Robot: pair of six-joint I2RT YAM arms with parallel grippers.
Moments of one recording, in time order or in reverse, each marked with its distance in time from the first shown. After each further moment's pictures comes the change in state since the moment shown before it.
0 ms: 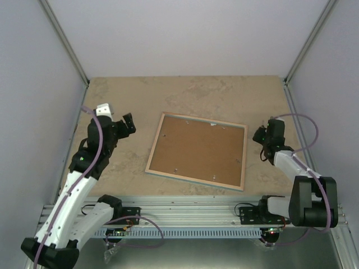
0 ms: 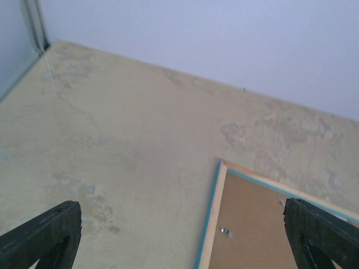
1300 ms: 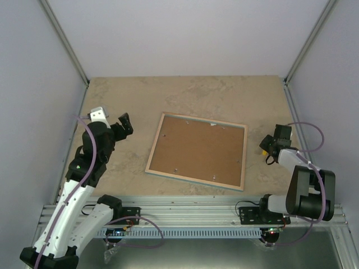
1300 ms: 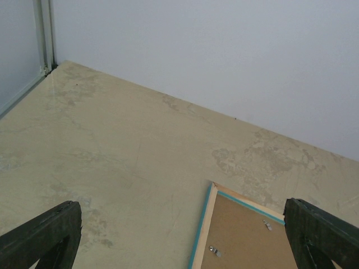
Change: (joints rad) left arm 0.000 -0.082 -0.041 0.037 -0.004 -0.042; right arm -0.144 0.077 -0.003 -0.134 -0.043 0.029
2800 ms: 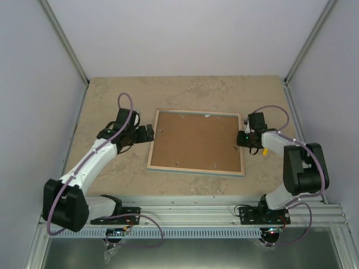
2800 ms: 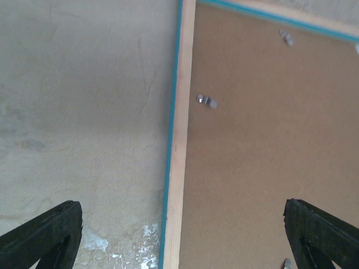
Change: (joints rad) left arm 0.000 0.498 0.029 -0.087 0.318 0.052; right arm 0.301 0.224 0.225 -0.204 -0.148 -0.153
